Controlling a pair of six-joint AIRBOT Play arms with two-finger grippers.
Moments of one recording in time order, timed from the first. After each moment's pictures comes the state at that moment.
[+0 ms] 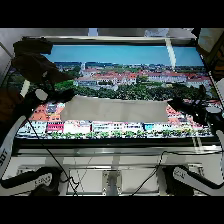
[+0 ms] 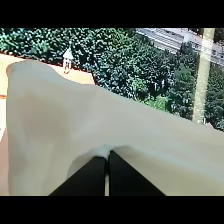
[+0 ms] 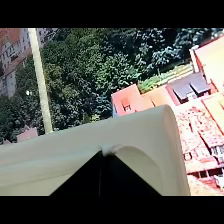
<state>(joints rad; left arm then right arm) -0.05 -1.31 0.93 1.14 -0.60 -1.56 -0.39 -1.23 0.70 -0.51 0.71 0.93</state>
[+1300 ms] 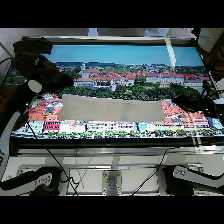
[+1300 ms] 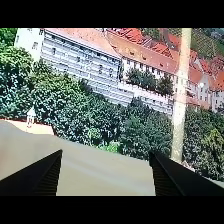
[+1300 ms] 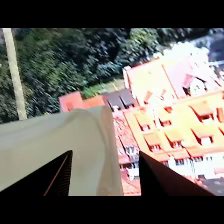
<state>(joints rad) -0.05 -1.28 1.07 1.10 -0.60 -1.60 -0.53 -1.32 0.88 -0.81 0.93 1.04</state>
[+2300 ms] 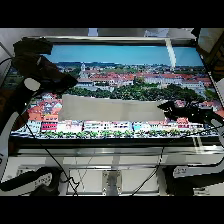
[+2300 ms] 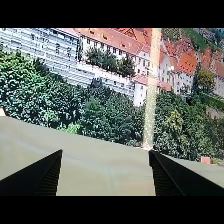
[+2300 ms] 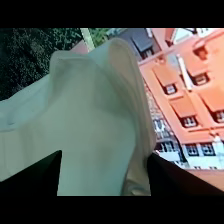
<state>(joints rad) -0.05 -1.26 1.08 0.94 -0.68 -1.52 -0.47 -1.56 0.79 -0.55 1.00 0.98</state>
